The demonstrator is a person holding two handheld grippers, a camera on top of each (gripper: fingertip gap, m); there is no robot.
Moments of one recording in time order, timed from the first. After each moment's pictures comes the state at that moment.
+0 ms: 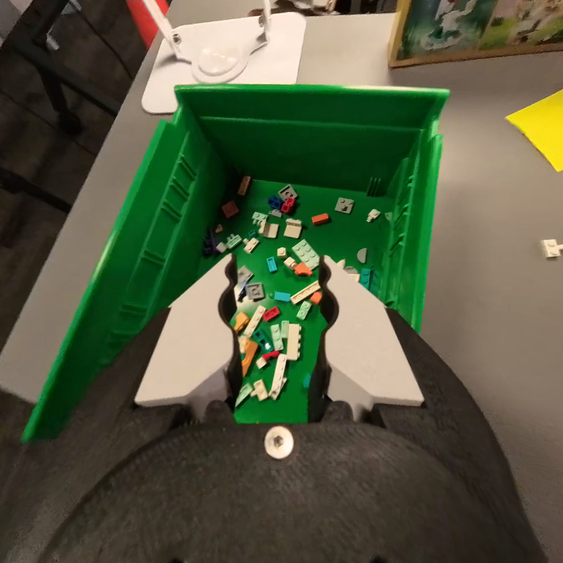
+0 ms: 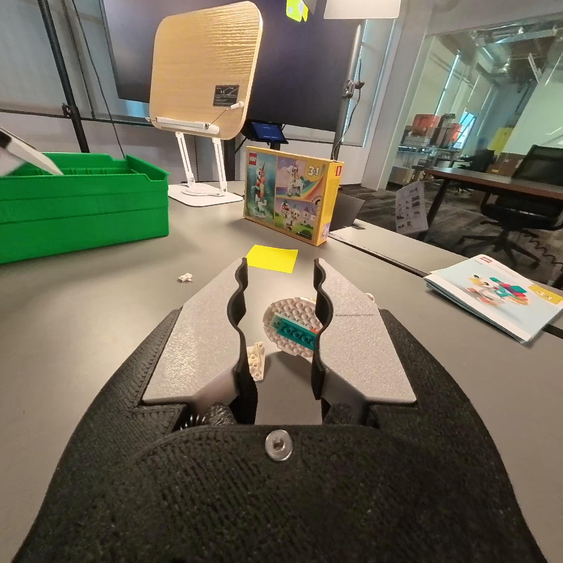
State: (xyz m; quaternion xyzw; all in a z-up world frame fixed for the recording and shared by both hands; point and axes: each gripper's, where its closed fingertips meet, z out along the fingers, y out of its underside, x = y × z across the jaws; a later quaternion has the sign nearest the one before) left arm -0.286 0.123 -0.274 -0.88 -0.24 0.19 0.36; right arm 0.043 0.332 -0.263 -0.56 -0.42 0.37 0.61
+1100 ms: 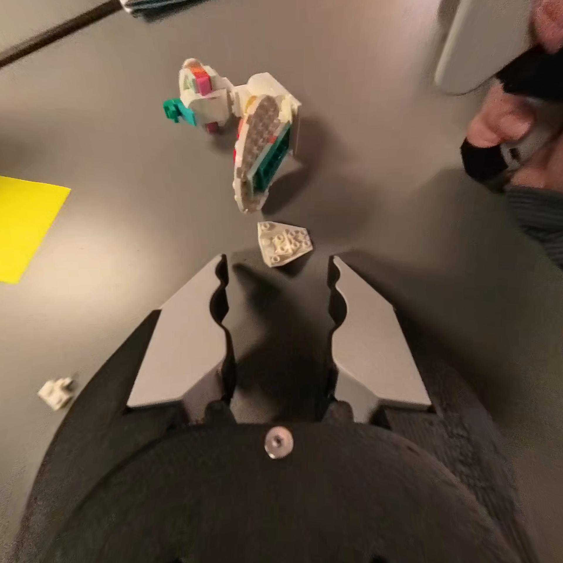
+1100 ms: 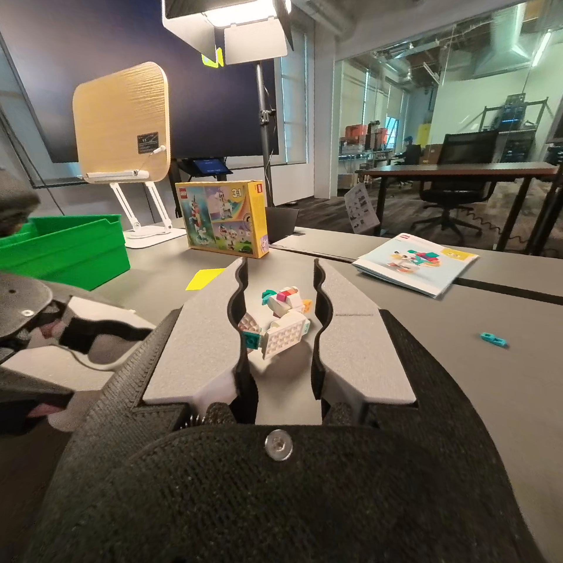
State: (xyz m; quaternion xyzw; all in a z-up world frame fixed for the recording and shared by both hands) left arm 0.039 0.307 -0.366 -0.89 0.17 -0.06 0.42; right arm 0.100 0.386 -0.252 -0.60 -0.30 0.37 0.65
